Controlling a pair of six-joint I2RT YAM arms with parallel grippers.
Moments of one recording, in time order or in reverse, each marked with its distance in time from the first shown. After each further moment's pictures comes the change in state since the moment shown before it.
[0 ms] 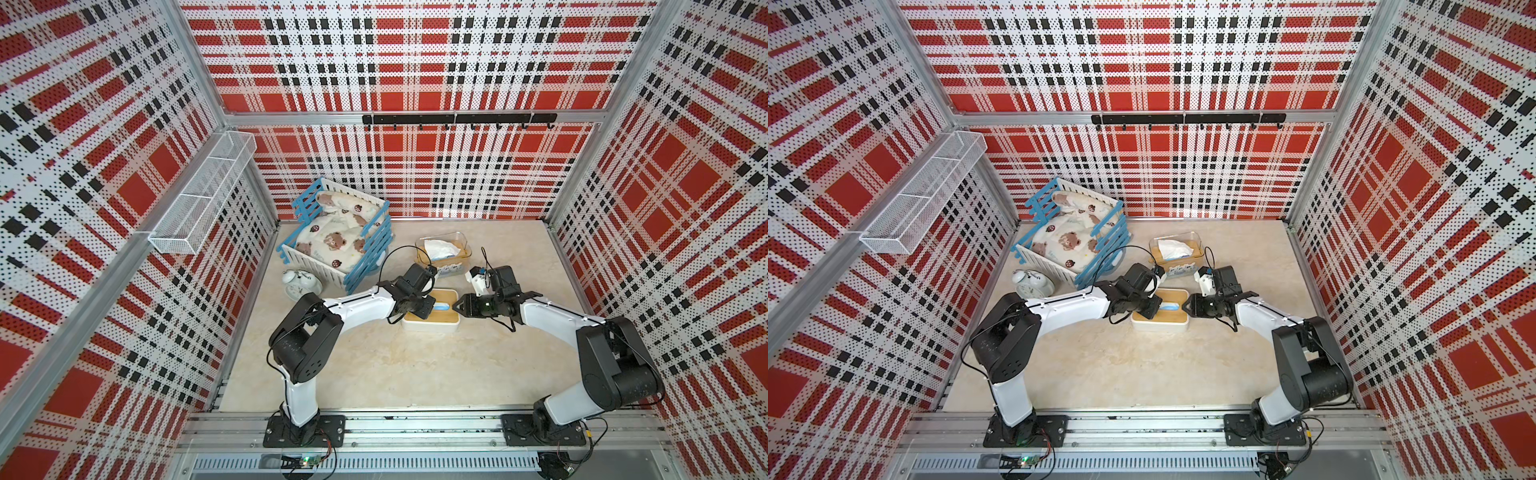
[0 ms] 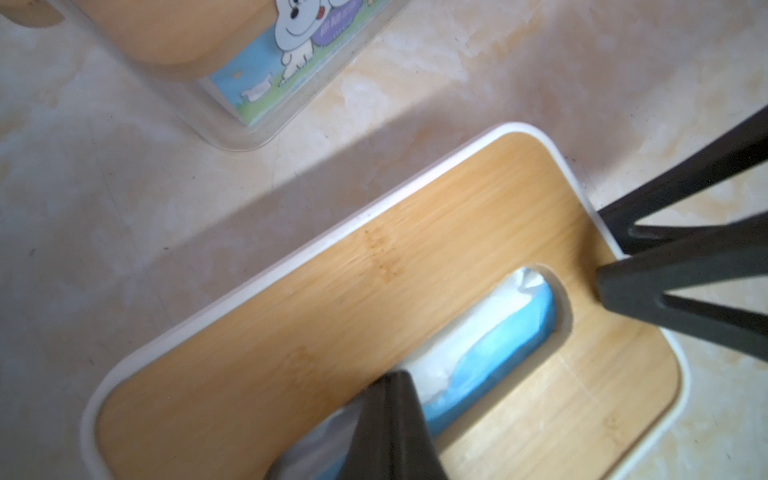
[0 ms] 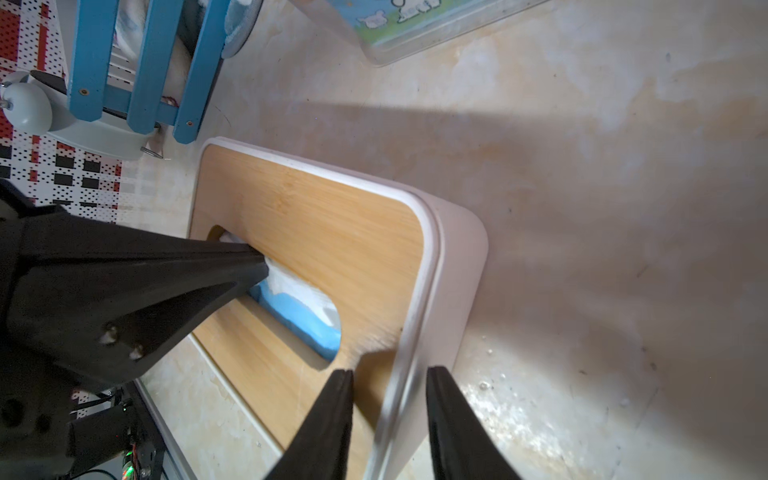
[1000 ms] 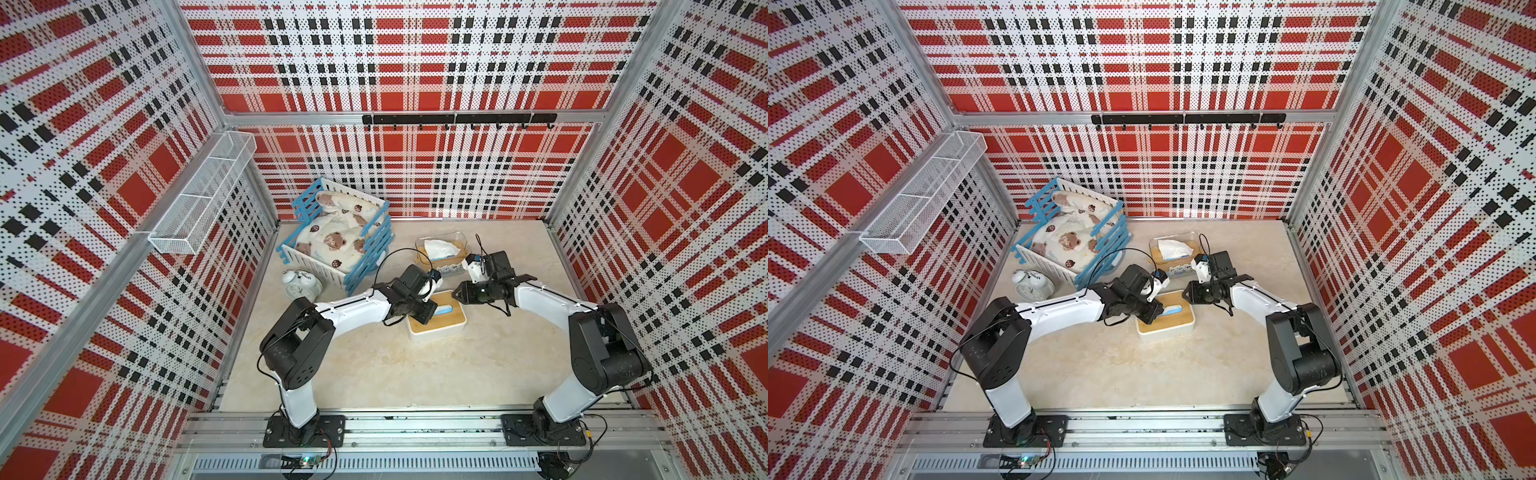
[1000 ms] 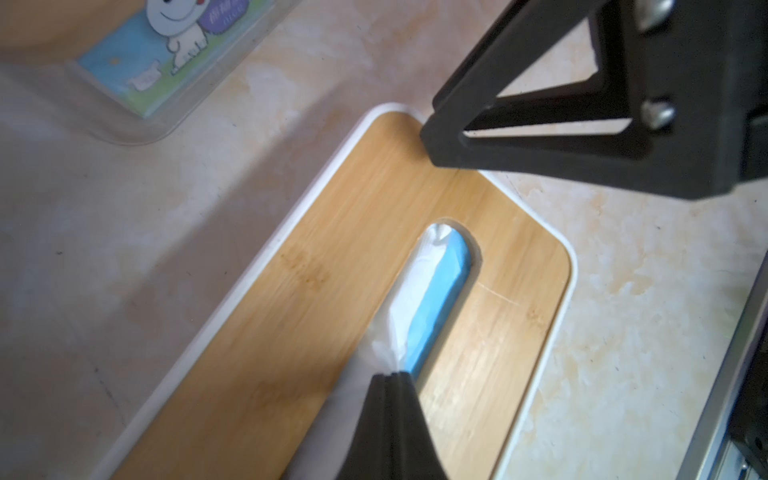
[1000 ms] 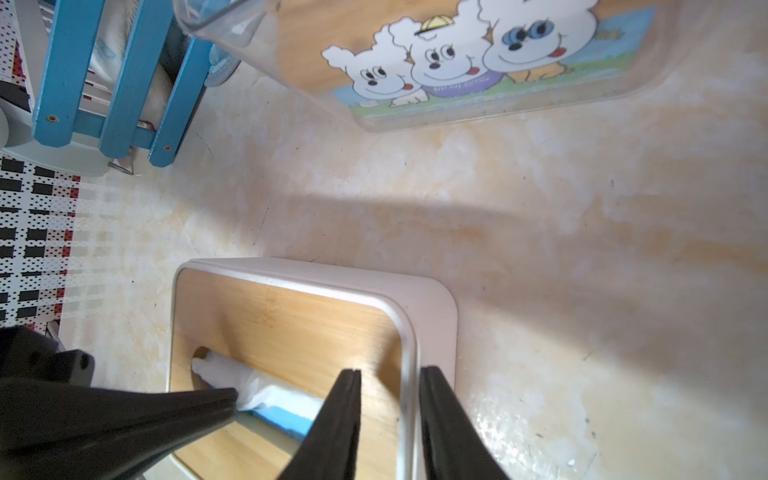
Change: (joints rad) left arm 0.002 -0.077 -0.059 0.014 0.161 0.028; right arm 0.000 0.101 0.200 -0.132 0.067 -0.092
